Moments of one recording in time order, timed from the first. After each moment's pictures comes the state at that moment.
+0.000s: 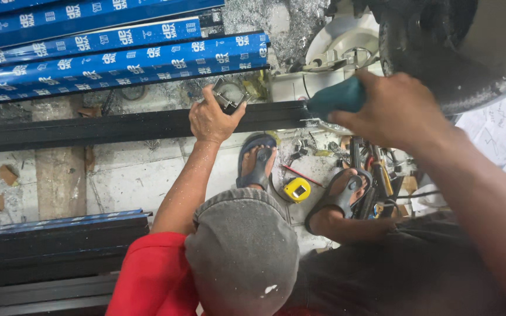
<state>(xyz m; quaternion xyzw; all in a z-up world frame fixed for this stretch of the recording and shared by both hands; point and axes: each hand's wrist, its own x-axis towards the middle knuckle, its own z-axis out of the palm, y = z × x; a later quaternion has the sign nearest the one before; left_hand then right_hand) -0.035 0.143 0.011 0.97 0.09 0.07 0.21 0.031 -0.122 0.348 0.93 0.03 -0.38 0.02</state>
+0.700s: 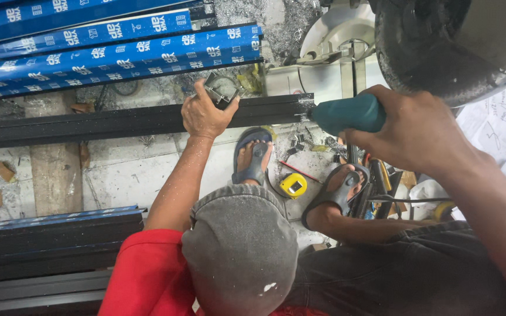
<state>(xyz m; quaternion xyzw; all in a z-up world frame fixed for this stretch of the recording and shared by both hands) -0.037 0.140 0.016 0.97 0.10 0.06 0.20 0.005 -0.171 0.341 0.93 0.02 -0.36 0.01</state>
